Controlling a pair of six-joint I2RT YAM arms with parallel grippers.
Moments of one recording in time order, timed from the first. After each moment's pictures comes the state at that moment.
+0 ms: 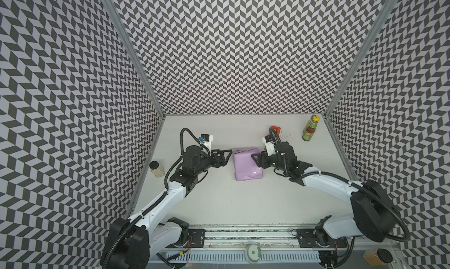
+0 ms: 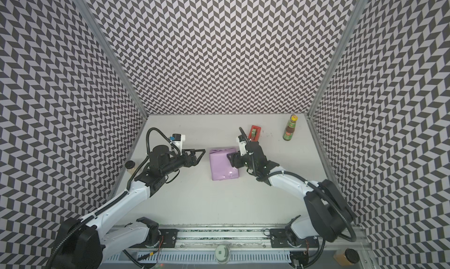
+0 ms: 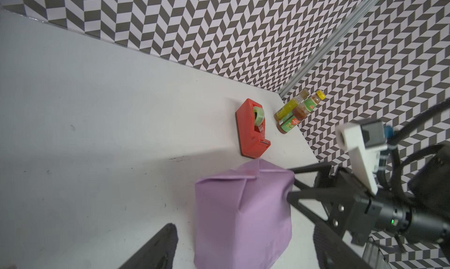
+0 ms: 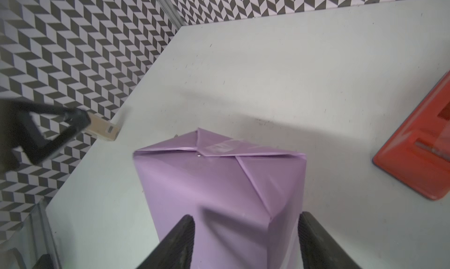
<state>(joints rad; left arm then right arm) -0.36 1.09 0.61 0.16 0.40 -0.51 0.57 1.47 0.83 0.14 -0.17 0.36</state>
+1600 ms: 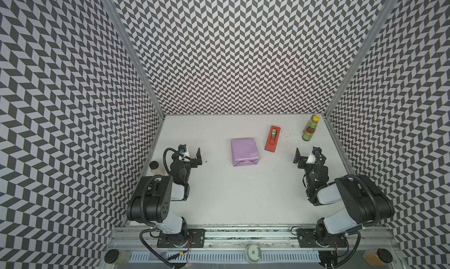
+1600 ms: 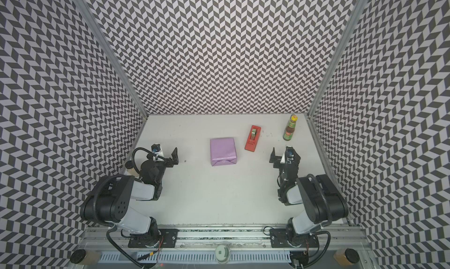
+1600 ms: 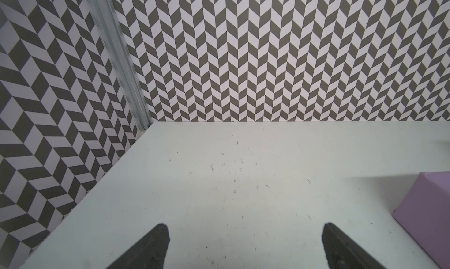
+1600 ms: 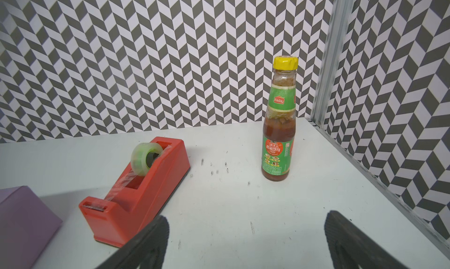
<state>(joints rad) 0.00 1.56 0.27 1.20 0.02 0.00 0.12 1.56 0.19 1.33 0.25 0.04</state>
